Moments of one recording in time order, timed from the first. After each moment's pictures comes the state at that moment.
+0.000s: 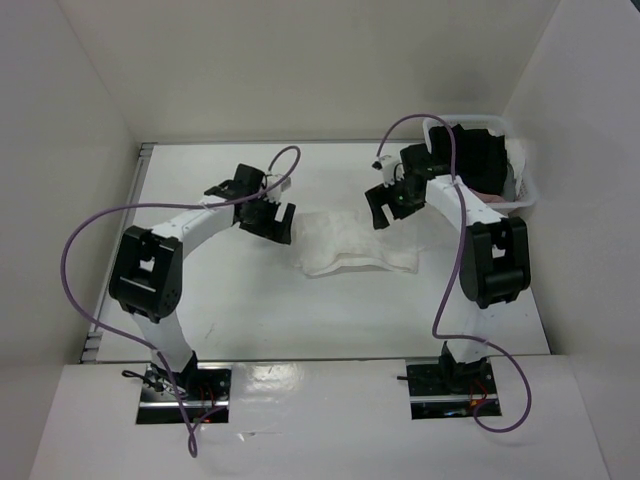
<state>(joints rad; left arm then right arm) -0.32 1.79 1.28 -0.51 0.29 0.01 0.18 1.83 1.42 -0.66 -0.28 -0.29</state>
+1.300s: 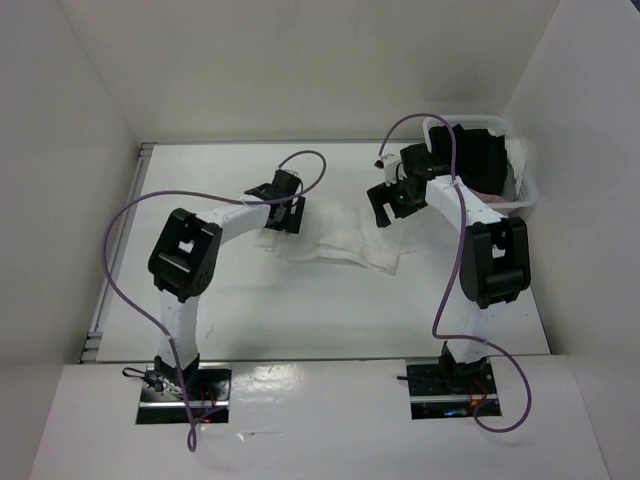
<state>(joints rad) -0.47 2.05 1.44 -0.40 -0.33 -0.23 0.19 1.83 1.41 -0.64 -0.20 -0.28</state>
